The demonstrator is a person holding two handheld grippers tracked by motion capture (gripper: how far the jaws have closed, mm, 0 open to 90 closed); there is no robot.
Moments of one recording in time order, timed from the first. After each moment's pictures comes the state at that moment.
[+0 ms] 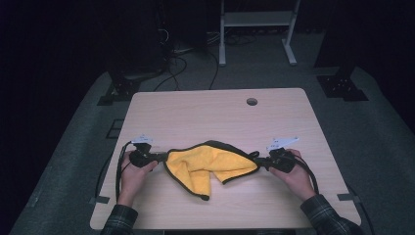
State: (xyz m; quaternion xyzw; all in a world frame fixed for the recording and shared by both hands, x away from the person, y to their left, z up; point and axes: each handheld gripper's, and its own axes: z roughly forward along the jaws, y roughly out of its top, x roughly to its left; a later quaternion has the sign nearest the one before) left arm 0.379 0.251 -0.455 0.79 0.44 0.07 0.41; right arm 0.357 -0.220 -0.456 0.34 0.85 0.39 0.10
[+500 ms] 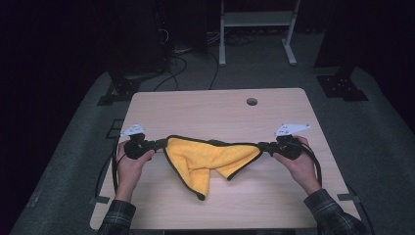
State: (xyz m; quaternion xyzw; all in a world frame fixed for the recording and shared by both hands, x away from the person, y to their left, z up) left arm 0.381 0.250 -0.410 0.76 0.40 0.11 0.50; right arm 0.370 -0.231 -0.414 0.34 0.82 0.44 0.13
